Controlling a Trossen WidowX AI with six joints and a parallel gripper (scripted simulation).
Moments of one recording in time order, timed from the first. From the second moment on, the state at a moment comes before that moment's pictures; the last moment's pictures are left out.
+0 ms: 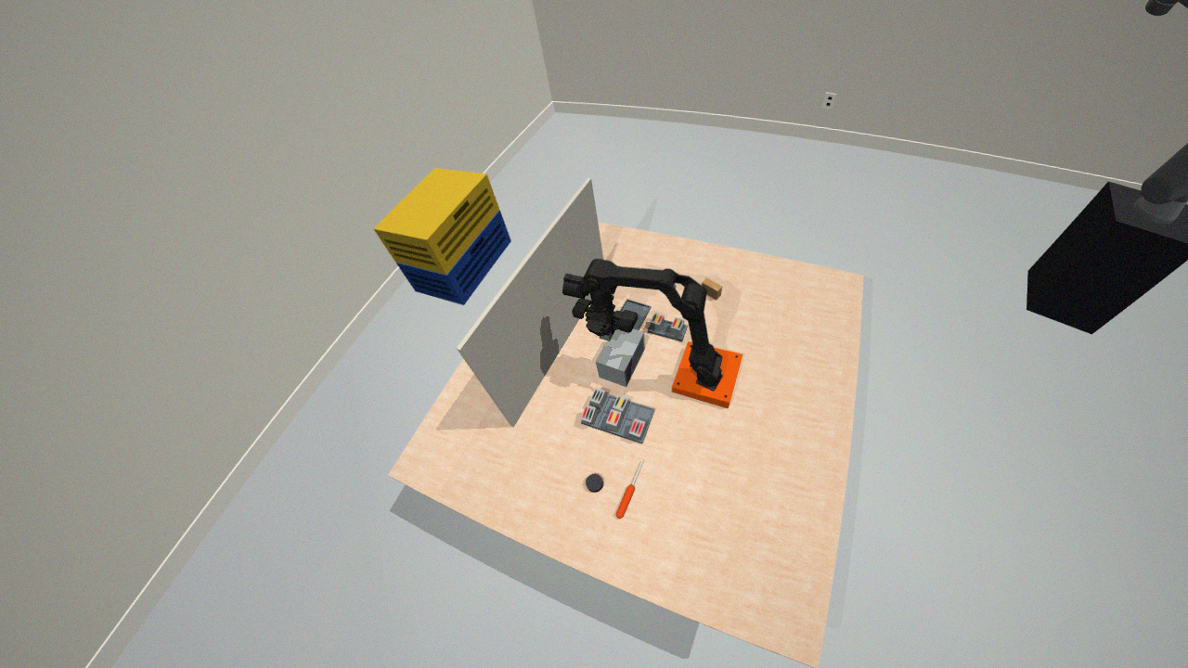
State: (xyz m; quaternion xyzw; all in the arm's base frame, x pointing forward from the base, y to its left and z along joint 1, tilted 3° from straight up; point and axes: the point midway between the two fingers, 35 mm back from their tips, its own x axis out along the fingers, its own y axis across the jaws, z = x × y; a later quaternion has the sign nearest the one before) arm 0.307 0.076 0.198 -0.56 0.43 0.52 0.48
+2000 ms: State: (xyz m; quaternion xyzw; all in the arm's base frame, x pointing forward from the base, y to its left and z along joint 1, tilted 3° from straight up) arm 0.356 -0.124 0.182 -0.57 0.43 0.52 0.47
